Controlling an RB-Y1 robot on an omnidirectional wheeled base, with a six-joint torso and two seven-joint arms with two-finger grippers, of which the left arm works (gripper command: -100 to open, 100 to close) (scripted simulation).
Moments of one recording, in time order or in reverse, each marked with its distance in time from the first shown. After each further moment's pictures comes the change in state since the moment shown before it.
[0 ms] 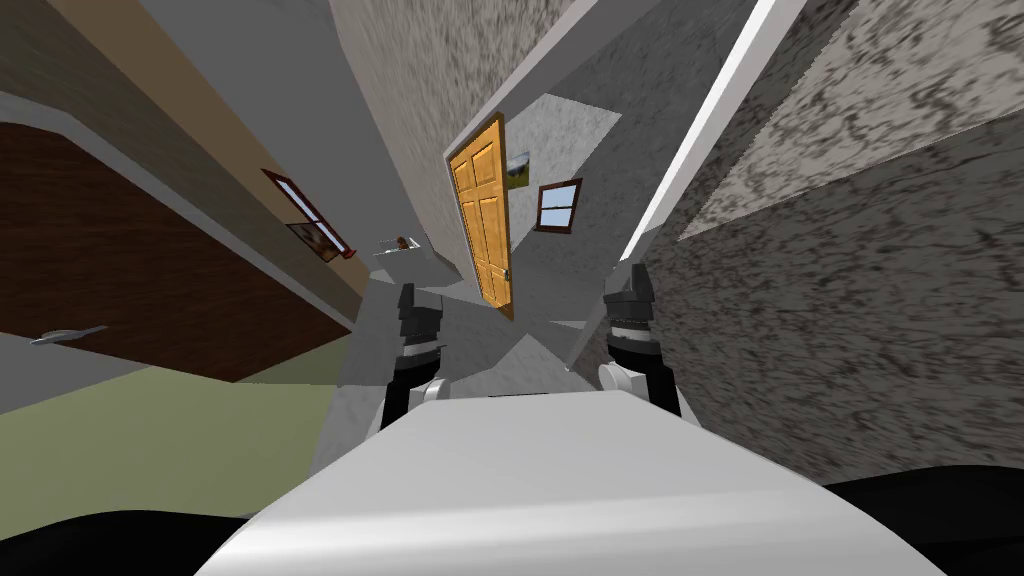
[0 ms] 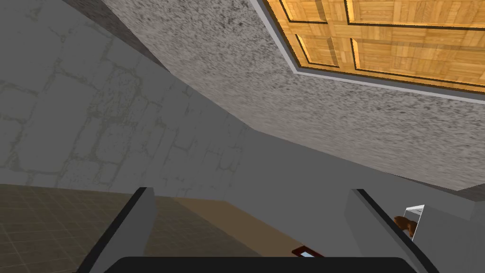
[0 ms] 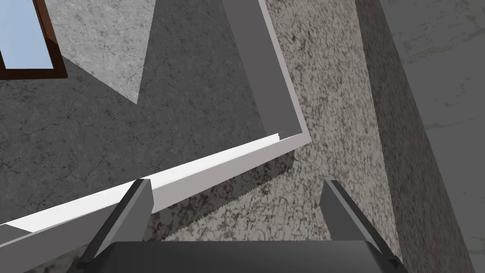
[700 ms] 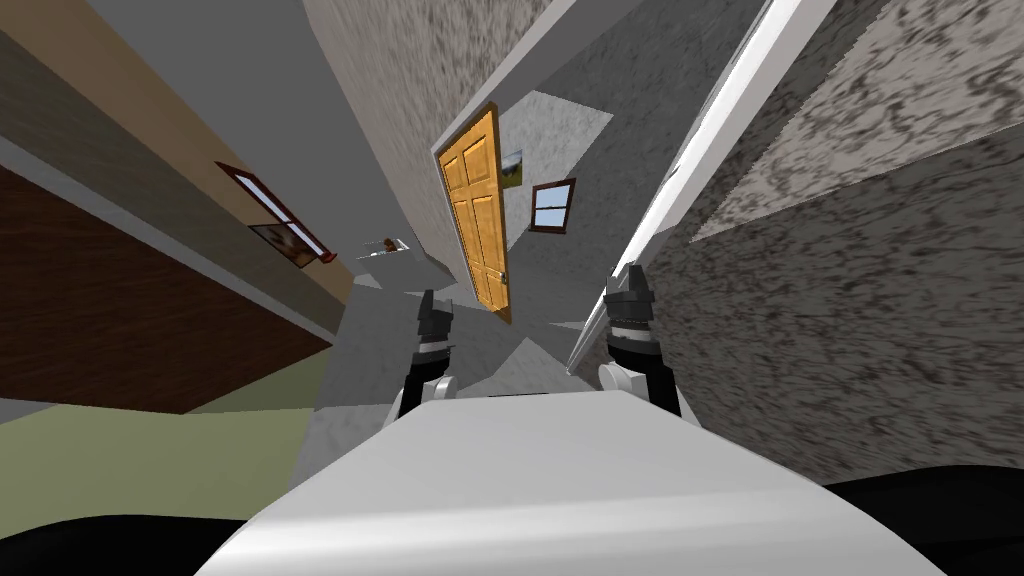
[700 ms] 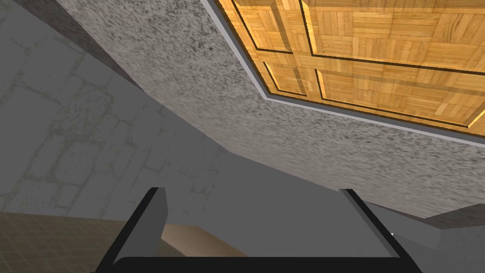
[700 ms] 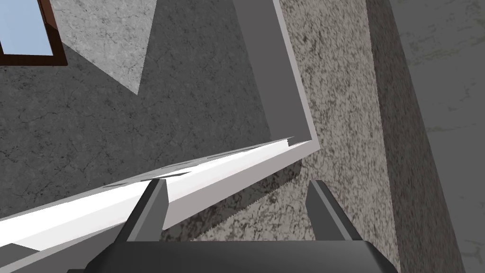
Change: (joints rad) arm -0.057 0.035 -0.024 0.138 0.014 -0.032 0.001
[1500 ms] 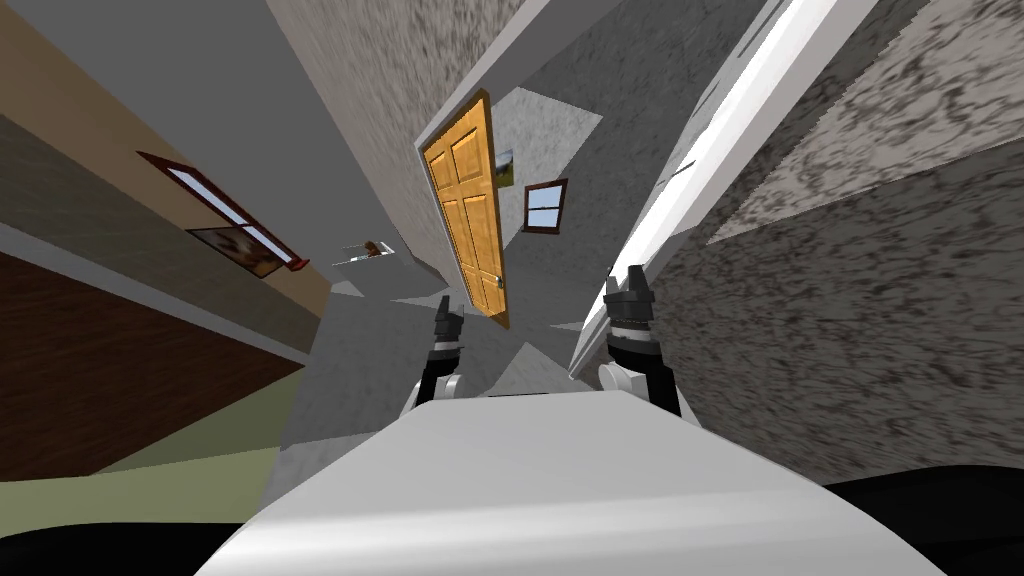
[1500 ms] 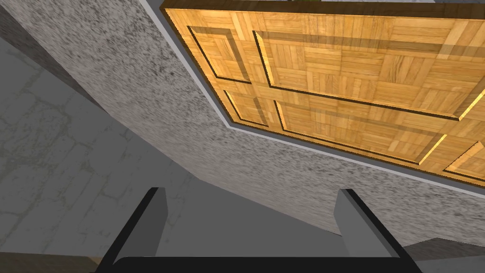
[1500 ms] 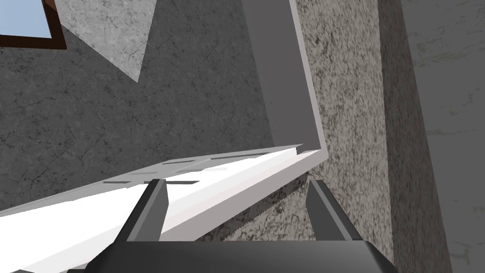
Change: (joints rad) arm -0.074 0.033 -0.032 0.179 0.021 -0.040 0.003
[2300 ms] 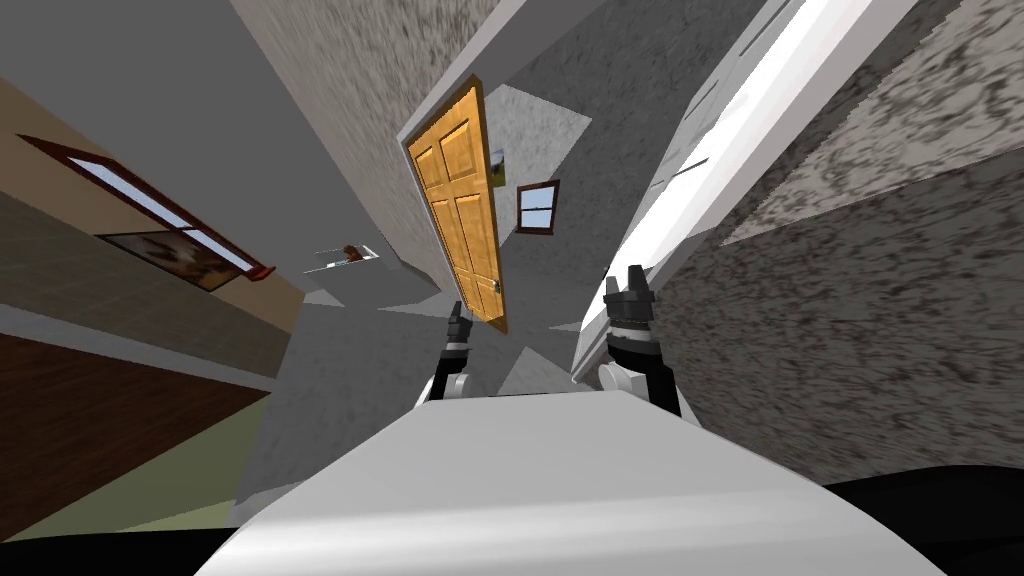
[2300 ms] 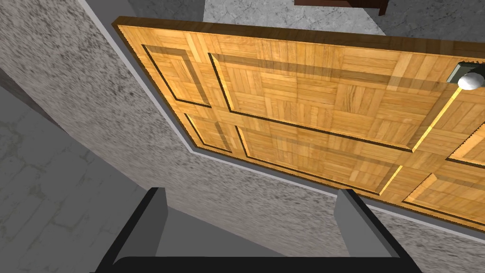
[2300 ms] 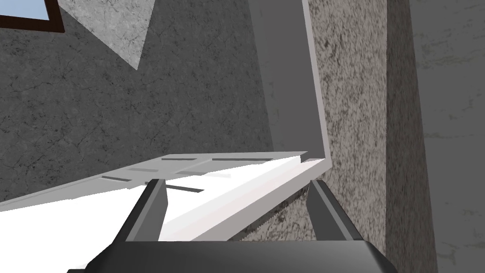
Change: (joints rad) arm -0.077 0.020 -0.032 0.191 0.019 -0.050 0.001
